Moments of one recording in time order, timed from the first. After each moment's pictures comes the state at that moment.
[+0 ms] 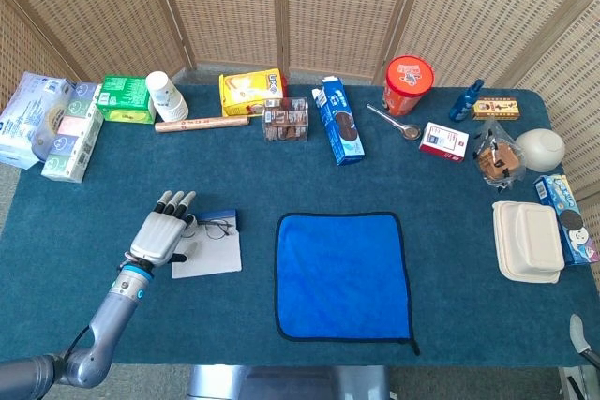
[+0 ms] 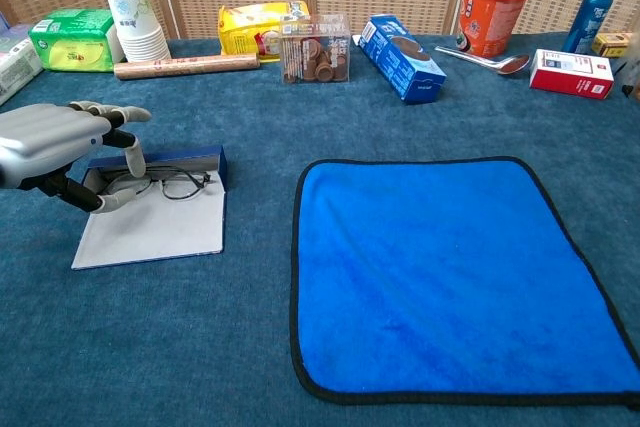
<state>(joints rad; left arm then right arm) -0.56 -1.52 -0.07 -1.50 1.11 1.06 0.61 -0.24 -1.20 0.10 -1.55 -1.55 1.86 0.27</state>
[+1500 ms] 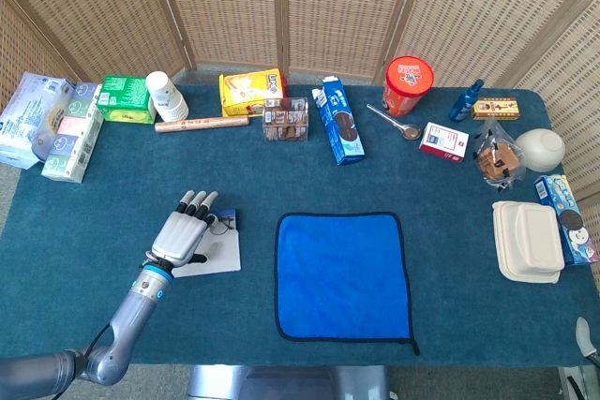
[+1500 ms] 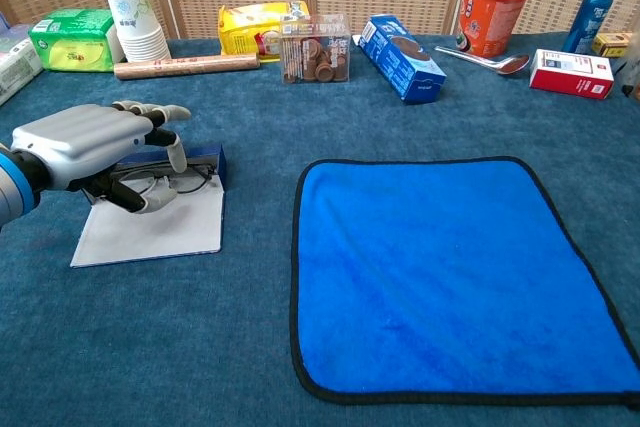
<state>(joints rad) -0.59 -1.60 -0.07 -1.49 1.14 1.08 0.61 -0.25 -1.20 0.11 -1.53 -1.55 1.87 0.30</state>
